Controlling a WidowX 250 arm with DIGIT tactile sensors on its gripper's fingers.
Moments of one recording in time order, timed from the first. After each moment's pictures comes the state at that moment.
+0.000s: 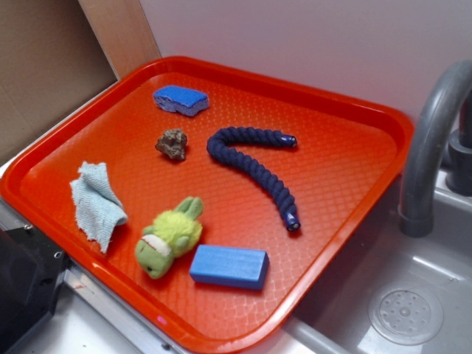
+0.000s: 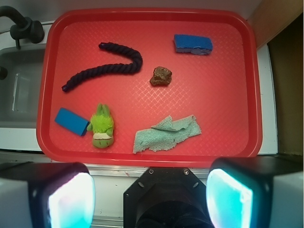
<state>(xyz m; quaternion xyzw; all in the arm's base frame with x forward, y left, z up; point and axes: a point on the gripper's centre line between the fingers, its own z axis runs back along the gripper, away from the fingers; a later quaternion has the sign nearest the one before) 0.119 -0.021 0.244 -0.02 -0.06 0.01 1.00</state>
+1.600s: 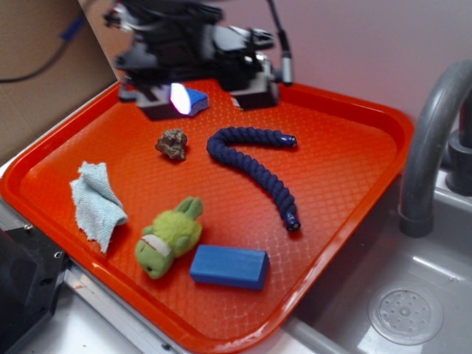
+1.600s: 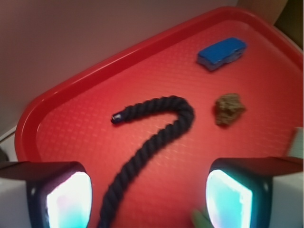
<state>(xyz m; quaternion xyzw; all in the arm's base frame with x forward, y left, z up) 0.232 -0.142 0.119 0.04 -0.18 0.29 0.94</state>
